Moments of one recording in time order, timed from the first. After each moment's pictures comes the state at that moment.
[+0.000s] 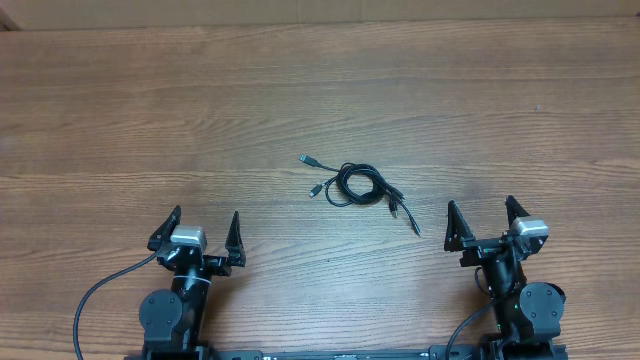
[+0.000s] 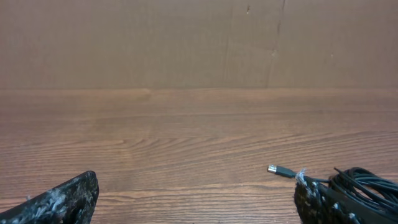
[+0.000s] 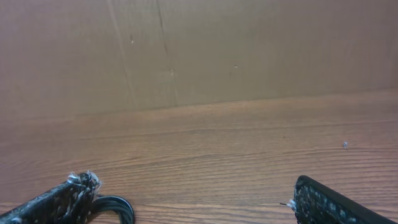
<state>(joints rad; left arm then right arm) 0.00 0.01 0.01 -0.06 0.11 -0.04 0.06 0.01 0.02 -0.03 -0.06 0.15</state>
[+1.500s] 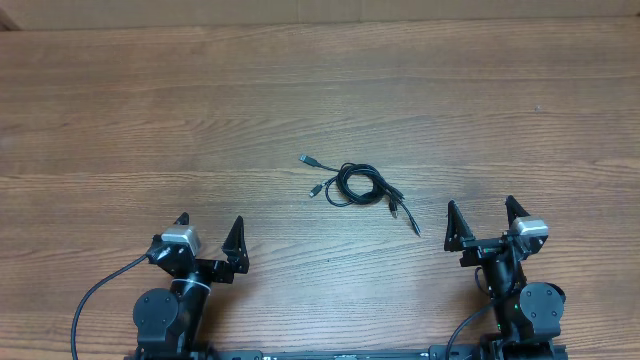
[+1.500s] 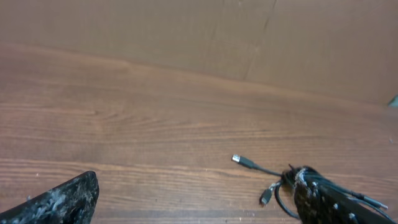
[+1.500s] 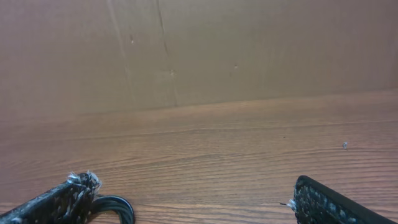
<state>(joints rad) 0.00 0.01 0.12 -0.27 0.17 -0.23 0.06 0.01 0.02 -0.03 -0.06 0.15</state>
